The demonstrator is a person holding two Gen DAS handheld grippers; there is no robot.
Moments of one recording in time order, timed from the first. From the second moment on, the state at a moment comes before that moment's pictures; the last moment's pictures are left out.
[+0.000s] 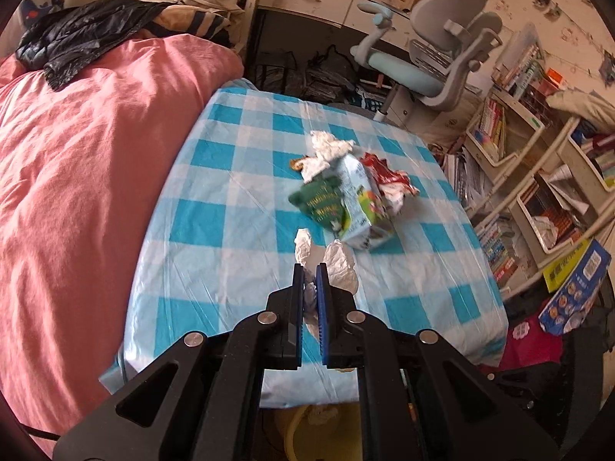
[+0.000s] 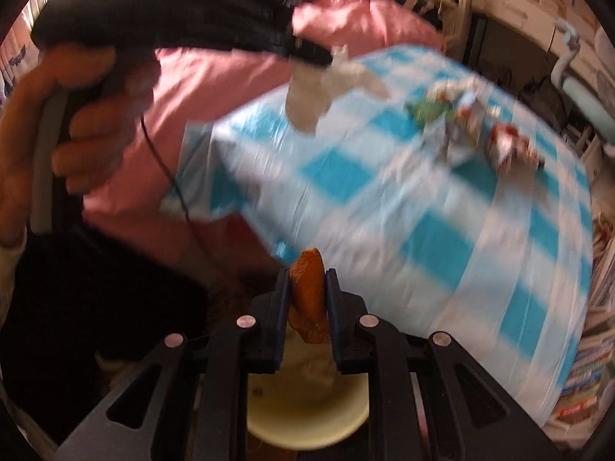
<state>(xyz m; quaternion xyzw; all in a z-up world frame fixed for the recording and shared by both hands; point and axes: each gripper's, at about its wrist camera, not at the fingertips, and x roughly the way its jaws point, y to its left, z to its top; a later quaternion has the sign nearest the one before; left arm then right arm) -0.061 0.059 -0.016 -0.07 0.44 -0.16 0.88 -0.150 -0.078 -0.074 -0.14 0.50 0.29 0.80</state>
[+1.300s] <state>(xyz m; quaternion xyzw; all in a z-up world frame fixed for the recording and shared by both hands) -0.029 0.085 0.026 -0.08 0.38 -0.03 0.92 -0.095 -0.278 -0.017 0.29 0.31 0.06 0.90</state>
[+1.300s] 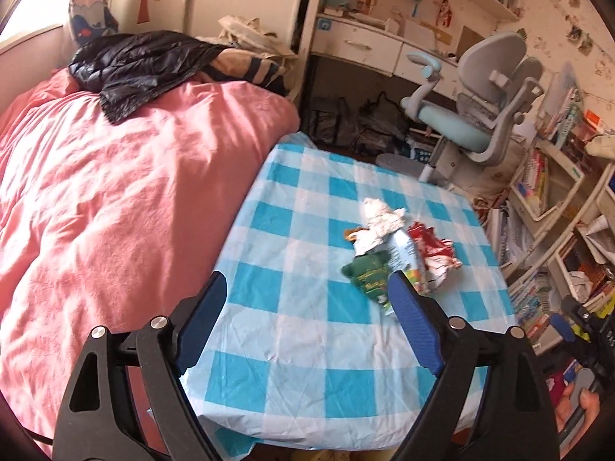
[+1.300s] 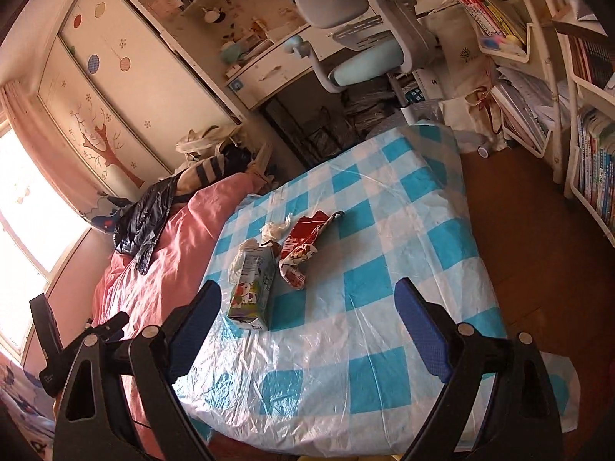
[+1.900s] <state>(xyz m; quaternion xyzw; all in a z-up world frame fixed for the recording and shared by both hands) -0.031 0.062 0.020 -0.03 0.39 -0.04 0.92 -0.090 -0.263 -0.017 0.24 0.33 0.06 0.91</state>
